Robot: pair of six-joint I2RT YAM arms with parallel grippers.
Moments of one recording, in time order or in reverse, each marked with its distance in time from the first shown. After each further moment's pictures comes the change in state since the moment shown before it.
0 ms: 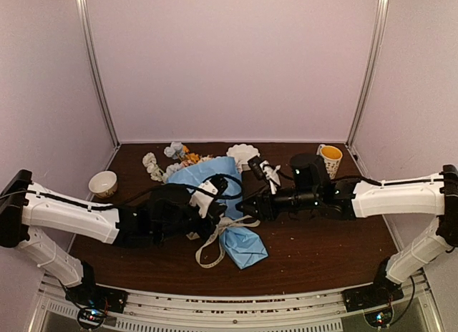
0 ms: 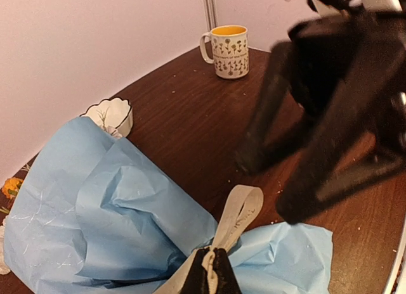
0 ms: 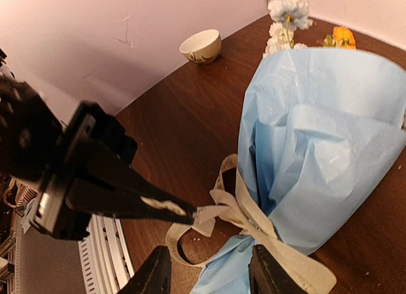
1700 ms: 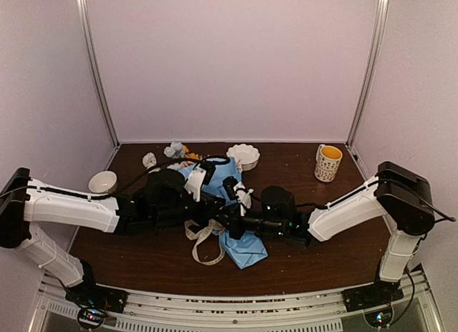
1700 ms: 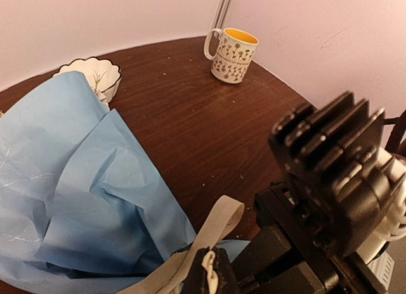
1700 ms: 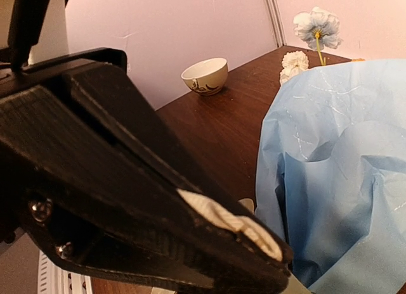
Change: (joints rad) left arm 0.131 0.008 0.045 -0.043 0.207 -0.343; right arm 0.165 0.384 -0.076 0.673 0.248 0.026
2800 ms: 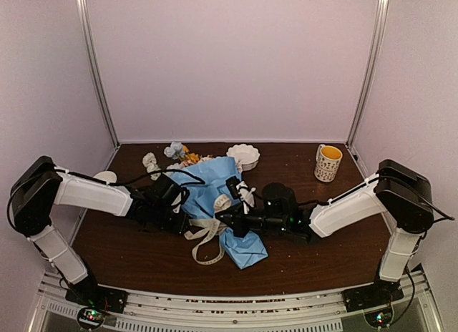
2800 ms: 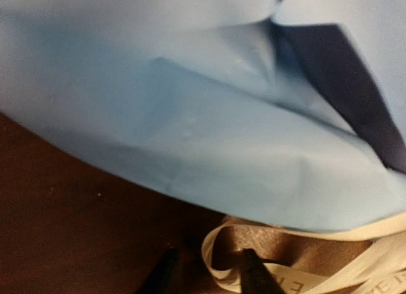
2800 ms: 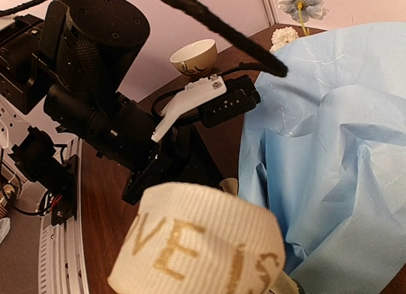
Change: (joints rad) left arm 0.285 0.179 0.002 -0.473 0.083 -0.071; right arm -0.055 0.000 0.000 -0.069 -0.075 0.032
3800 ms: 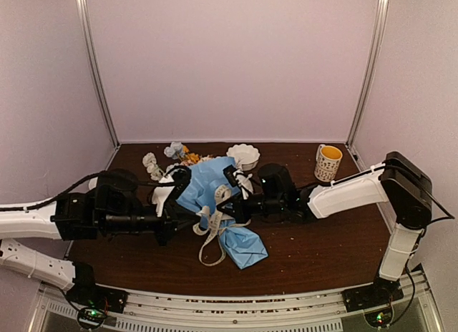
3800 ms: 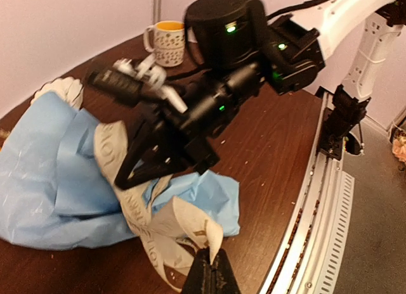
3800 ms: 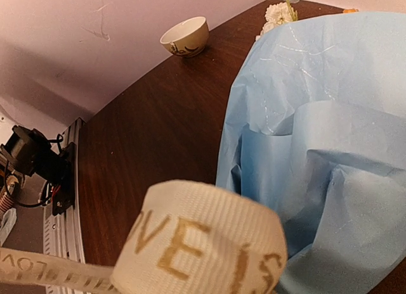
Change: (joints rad) left arm -0.400 -0.653 -0.047 -0.008 -0.007 0.226; right arm -0.095 0.000 0.160 -0.297 -0.145 -0.031
